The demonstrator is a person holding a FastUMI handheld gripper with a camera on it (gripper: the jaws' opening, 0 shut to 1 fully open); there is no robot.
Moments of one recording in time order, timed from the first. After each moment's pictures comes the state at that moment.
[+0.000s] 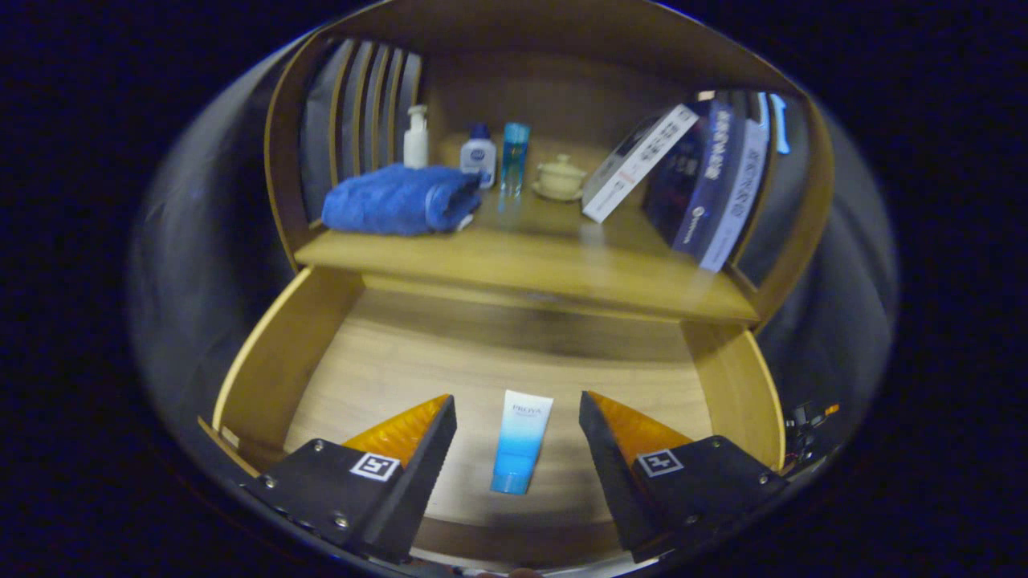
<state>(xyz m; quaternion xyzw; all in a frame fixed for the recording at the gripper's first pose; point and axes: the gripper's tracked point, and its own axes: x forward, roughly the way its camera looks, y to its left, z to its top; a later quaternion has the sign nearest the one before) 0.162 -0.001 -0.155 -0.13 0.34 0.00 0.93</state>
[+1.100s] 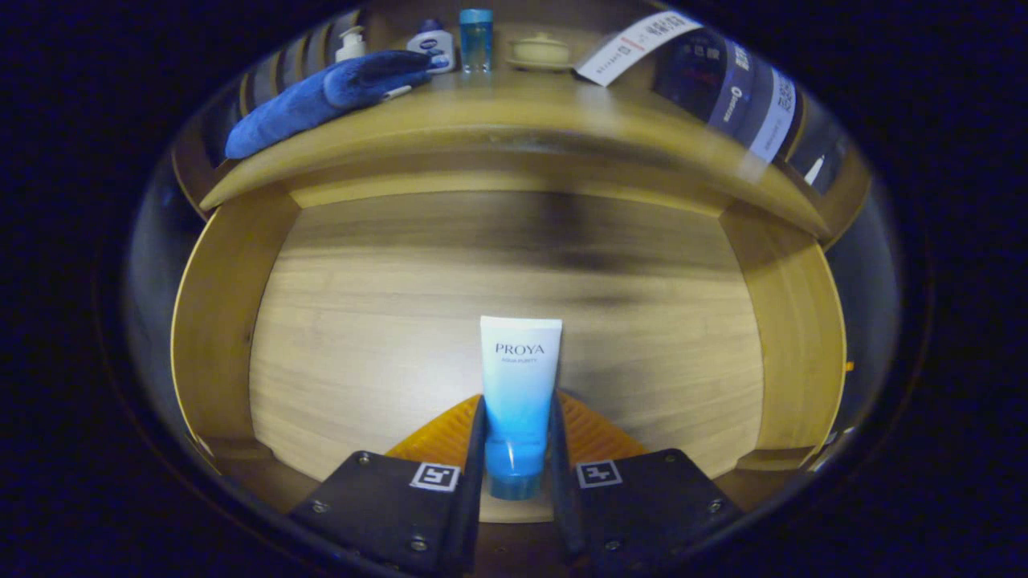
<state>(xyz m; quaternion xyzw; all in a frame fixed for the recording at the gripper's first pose) 0.170 -0.029 -0.221 -0.12 0.46 -0.04 0.88</state>
